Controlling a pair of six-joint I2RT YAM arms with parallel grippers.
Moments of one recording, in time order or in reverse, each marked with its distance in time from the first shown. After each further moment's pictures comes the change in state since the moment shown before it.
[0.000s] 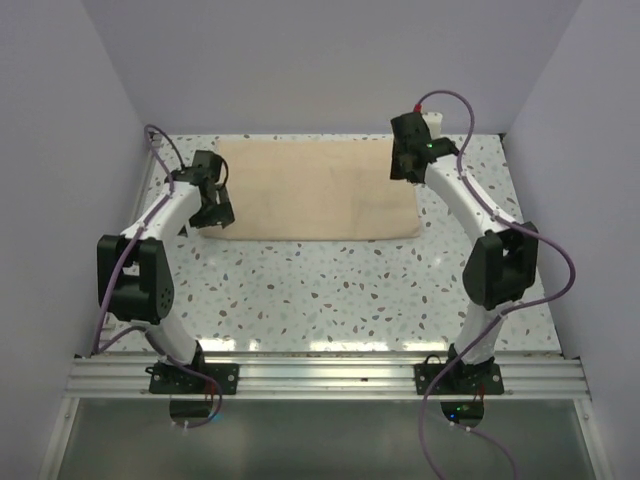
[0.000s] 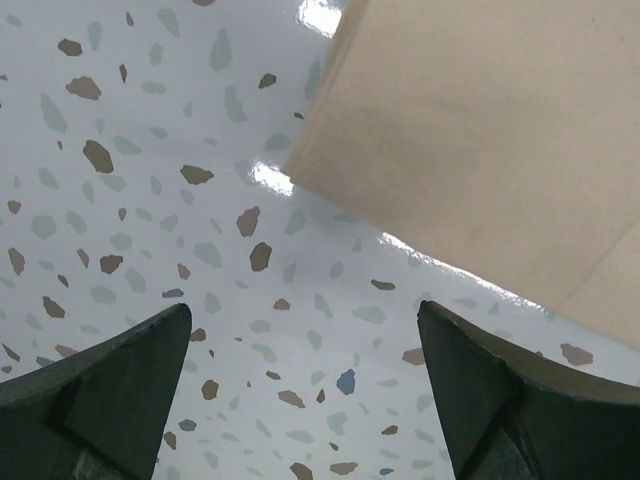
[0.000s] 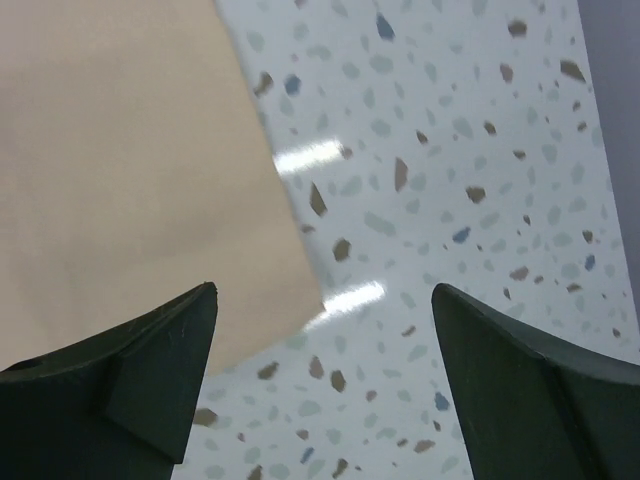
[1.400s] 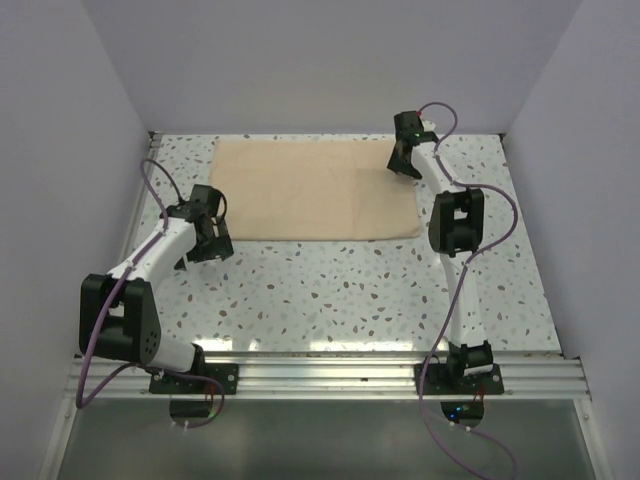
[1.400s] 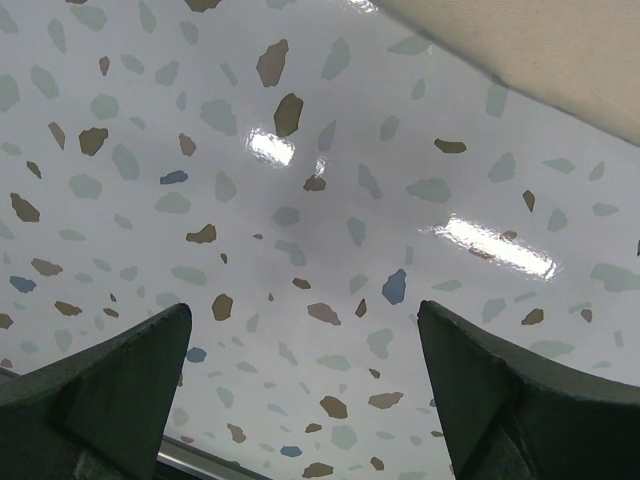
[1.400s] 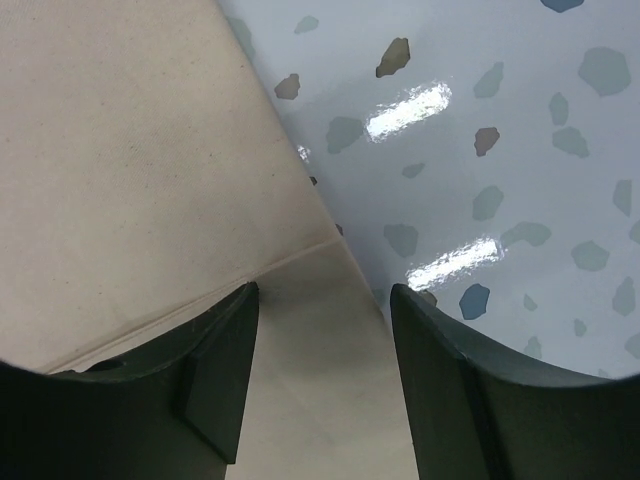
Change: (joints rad) left arm -0.042 -0.272 -0.351 0.025 0.025 -0.043; right arm -0.159 0.762 0.727 0.036 -0.248 0.137
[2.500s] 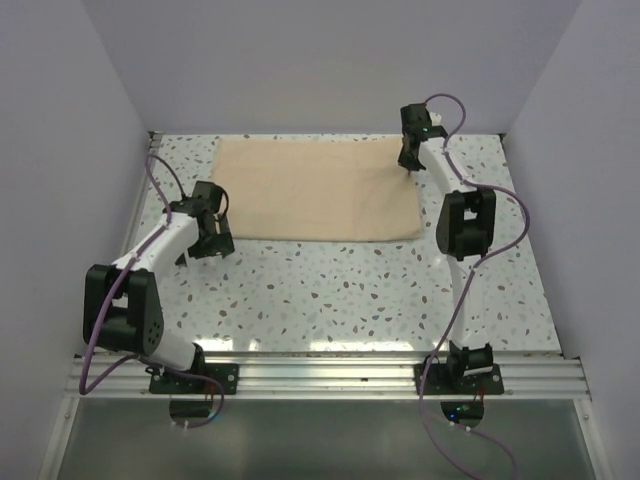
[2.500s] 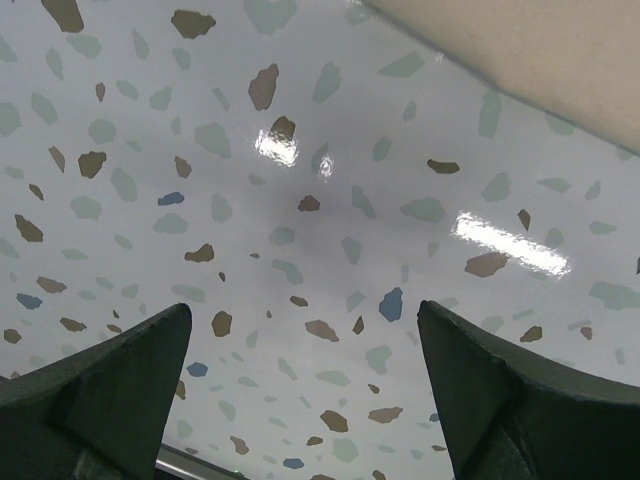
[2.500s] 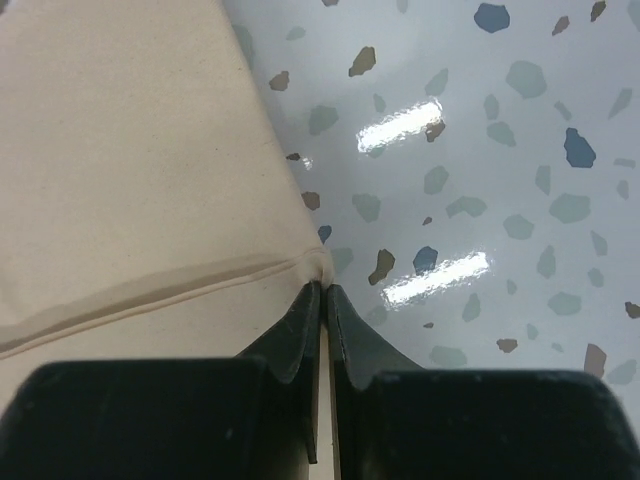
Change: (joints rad) left arm 0.000 0.050 0.016 0.015 -0.008 0.026; right arm -0.011 -0.118 -0.114 0.018 -0.001 -0.050
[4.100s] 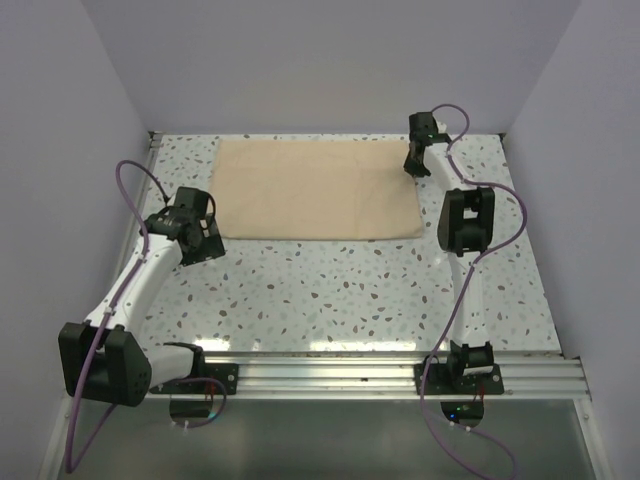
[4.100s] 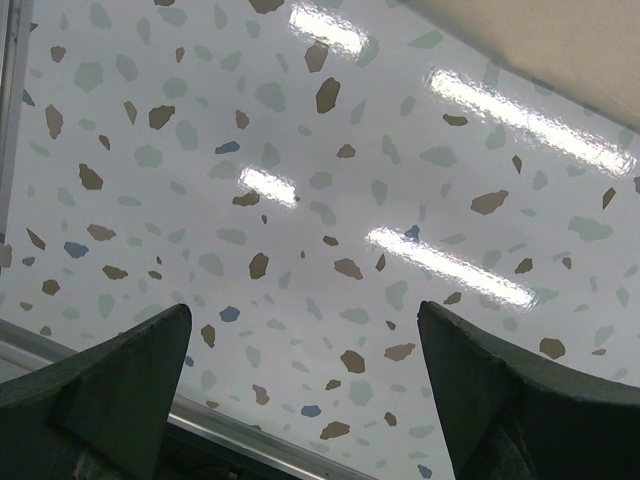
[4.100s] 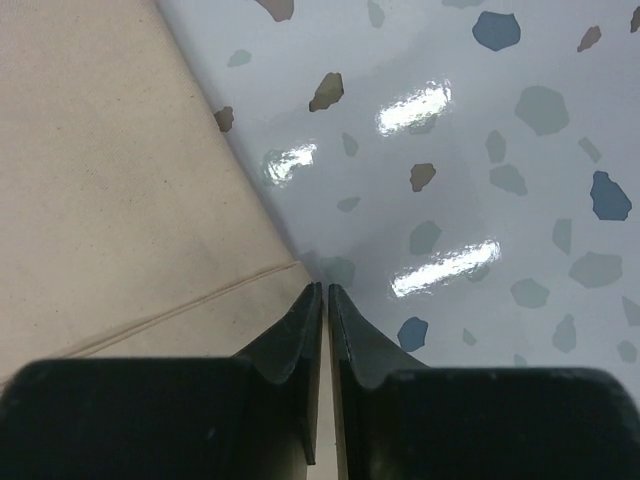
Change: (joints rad) left arm 0.000 -0.271 -0.008 -0.135 -0.011 -0.028; right arm -0.055 0.081 0.027 0.050 -0.067 -0.017
